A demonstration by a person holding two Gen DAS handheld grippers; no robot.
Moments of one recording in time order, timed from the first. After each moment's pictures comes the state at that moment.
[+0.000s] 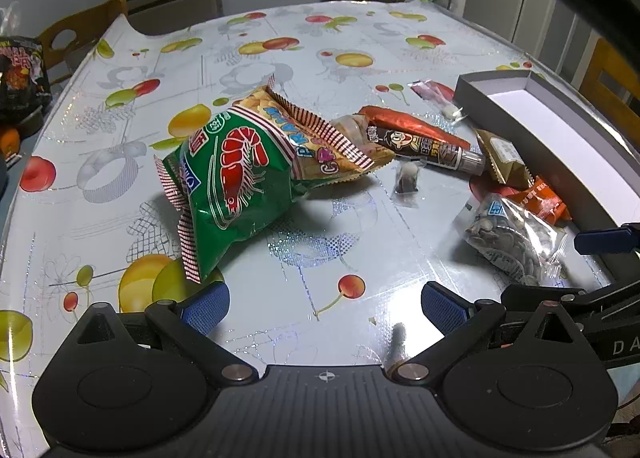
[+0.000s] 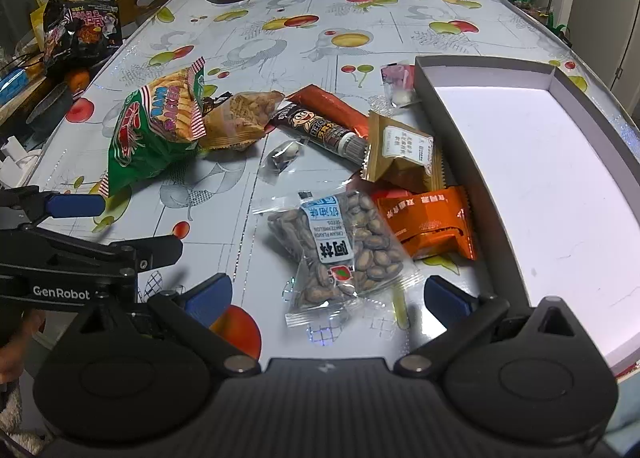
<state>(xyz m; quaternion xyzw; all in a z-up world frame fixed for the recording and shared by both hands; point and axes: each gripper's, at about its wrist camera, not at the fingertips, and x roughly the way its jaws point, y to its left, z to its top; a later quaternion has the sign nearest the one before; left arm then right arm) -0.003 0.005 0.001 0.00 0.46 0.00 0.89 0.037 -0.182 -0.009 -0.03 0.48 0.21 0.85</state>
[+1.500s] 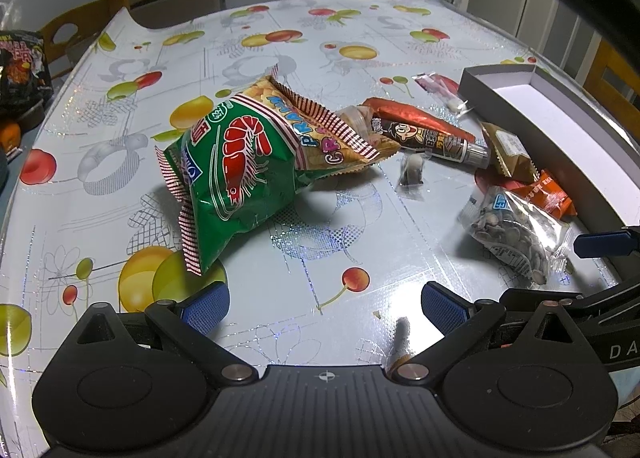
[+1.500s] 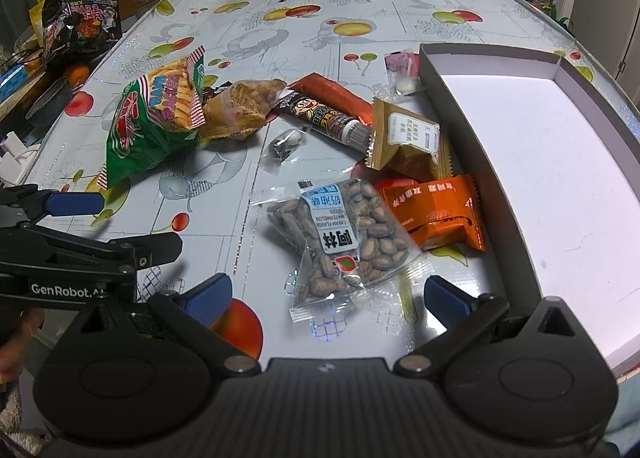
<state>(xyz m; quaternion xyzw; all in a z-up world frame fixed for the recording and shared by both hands) -0.003 0.005 -0.003 0.00 0.46 0.01 0.89 0.038 -0.179 -0.016 -0.03 0.49 0.21 0.85</state>
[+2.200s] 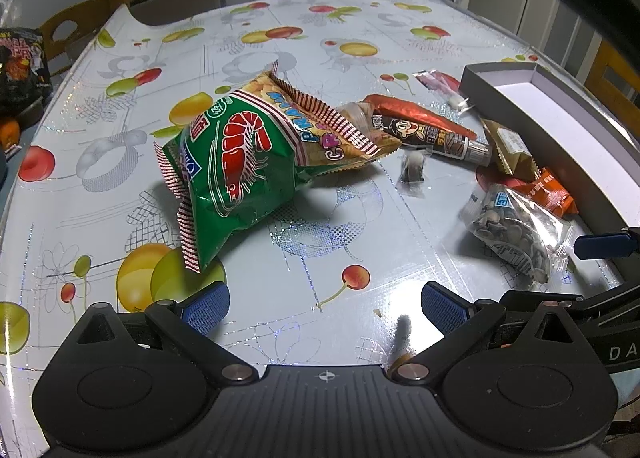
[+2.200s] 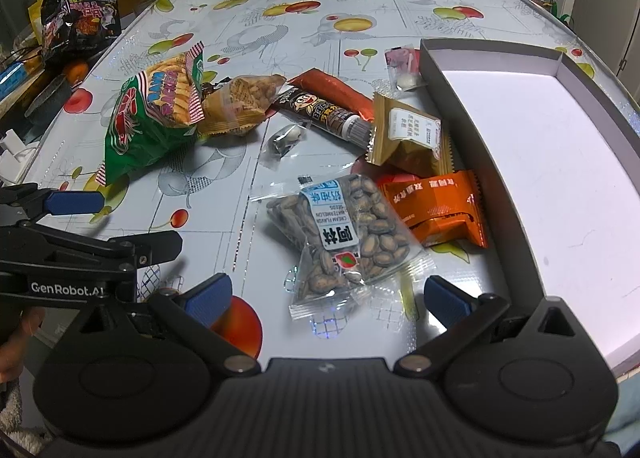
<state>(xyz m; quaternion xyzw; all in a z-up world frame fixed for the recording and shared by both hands) -0.002 0.006 -0.005 0.00 0.47 0.01 0.88 0.039 -0.179 -0.018 -0.03 0.49 0.21 0.84</state>
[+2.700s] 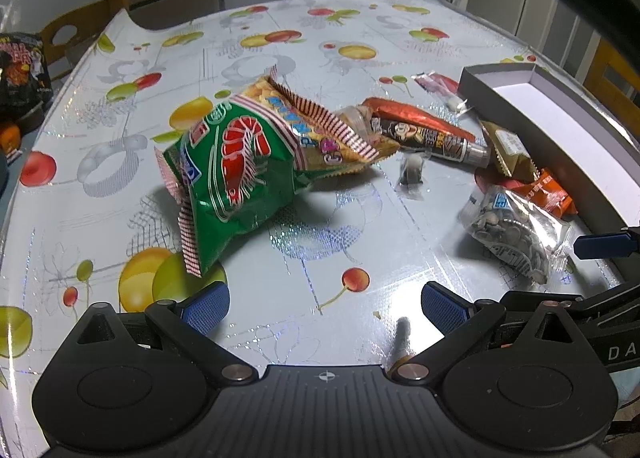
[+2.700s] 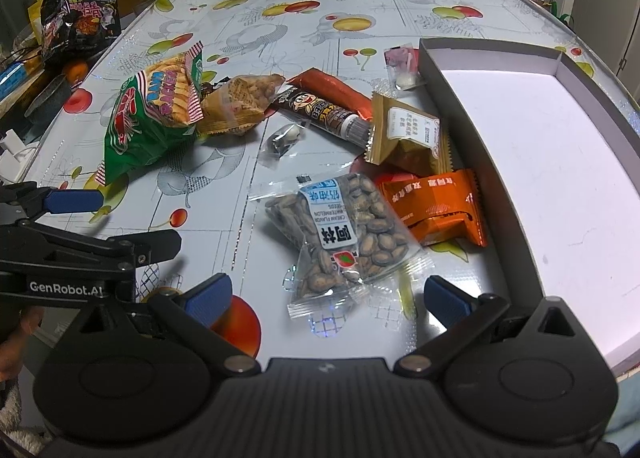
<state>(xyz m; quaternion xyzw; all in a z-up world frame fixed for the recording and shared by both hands) -0.002 0.003 -0.001 0.00 0.46 0.01 0.89 0.039 -0.180 -0.018 -0.03 0.49 0.21 0.84</state>
